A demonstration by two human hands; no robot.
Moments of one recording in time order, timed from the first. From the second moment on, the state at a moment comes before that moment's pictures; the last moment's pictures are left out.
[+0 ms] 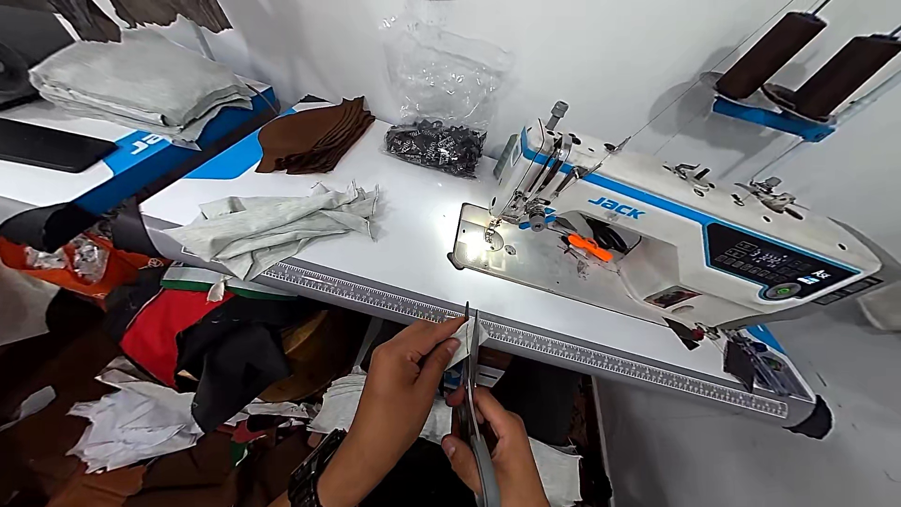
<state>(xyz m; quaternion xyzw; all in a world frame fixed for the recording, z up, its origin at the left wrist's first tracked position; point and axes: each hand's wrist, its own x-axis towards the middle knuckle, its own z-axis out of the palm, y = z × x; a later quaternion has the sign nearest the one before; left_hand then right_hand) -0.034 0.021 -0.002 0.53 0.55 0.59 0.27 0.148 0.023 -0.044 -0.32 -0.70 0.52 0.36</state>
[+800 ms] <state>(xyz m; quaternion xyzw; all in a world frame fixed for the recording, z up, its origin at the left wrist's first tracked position) -0.147 0.022 0.108 0.59 0.63 0.51 0.01 0.285 0.125 -0.007 -0.57 -0.75 0.18 0.28</state>
